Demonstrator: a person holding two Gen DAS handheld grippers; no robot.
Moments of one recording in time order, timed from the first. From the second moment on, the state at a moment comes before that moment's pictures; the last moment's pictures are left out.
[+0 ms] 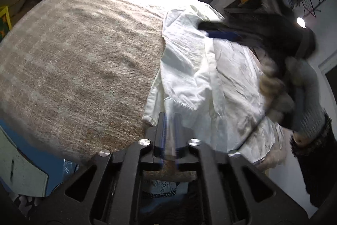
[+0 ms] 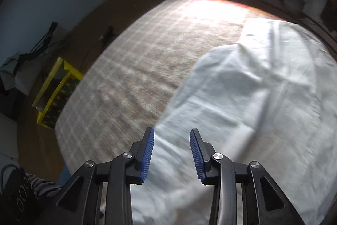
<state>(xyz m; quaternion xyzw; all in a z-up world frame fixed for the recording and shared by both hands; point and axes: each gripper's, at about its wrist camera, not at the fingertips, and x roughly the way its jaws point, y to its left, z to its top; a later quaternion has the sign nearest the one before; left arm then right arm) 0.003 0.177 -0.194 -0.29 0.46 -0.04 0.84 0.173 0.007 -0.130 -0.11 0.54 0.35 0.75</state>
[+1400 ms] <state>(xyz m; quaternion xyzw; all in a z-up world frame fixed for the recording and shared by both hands) 0.019 0.148 -0.219 -0.24 0.47 -0.01 0.85 0.074 -0.131 -0.095 0.01 0.42 0.37 0.83</state>
